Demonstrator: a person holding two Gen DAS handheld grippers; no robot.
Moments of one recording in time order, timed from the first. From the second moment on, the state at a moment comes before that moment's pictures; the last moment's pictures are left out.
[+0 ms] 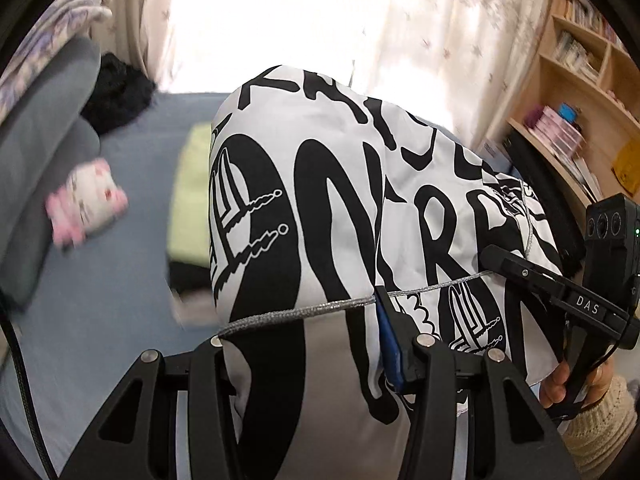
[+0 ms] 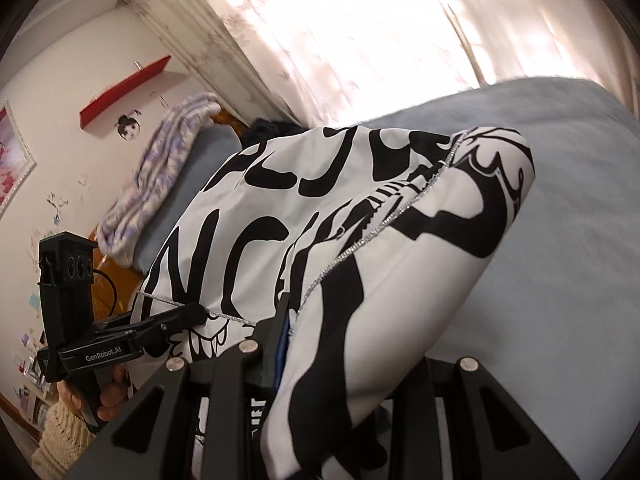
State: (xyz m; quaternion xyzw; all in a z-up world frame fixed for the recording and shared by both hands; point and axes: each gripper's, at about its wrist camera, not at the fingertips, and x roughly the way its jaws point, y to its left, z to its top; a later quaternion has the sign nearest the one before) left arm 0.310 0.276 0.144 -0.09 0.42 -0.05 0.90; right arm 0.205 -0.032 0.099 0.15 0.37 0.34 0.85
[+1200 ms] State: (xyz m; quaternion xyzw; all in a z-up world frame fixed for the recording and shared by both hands) left arm 0.478 0.404 0.067 -0.05 0.36 0.09 0.93; right arm 0.209 -0.098 0.082 0.09 0.38 0.24 0.89
